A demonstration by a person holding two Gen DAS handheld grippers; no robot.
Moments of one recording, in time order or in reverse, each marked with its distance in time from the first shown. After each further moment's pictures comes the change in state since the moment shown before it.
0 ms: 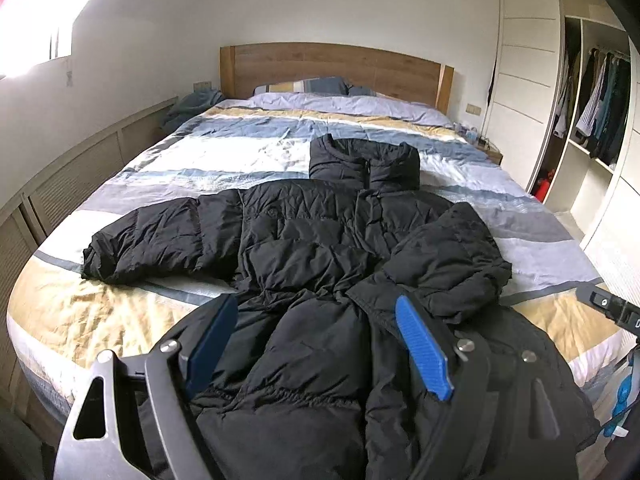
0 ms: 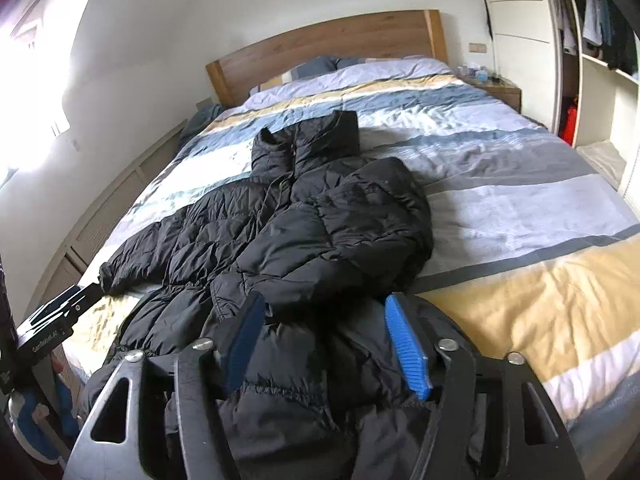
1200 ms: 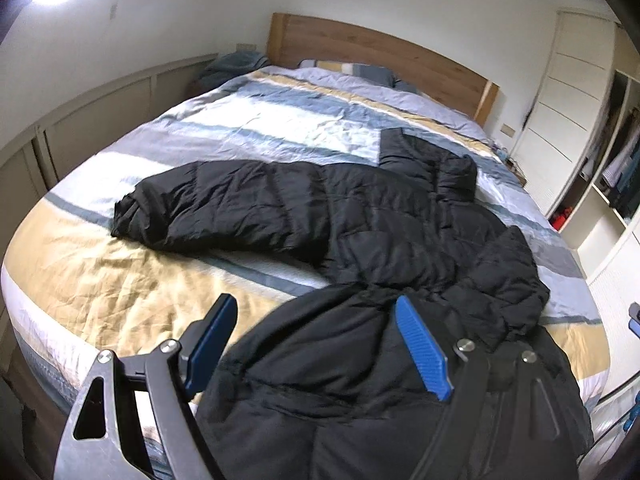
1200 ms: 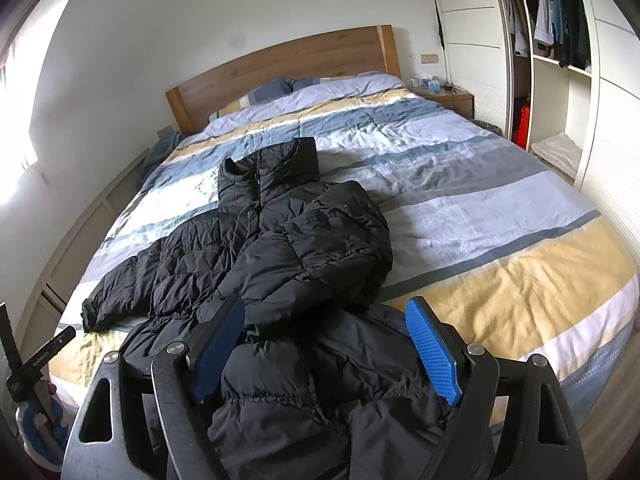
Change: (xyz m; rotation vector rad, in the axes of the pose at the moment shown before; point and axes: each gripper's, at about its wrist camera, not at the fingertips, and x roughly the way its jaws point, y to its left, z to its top) left arm 0.034 0.162 -0.004 -0.202 0.090 0.001; right arm -0.025 0.014 0.014 0.082 -0.043 -0.139
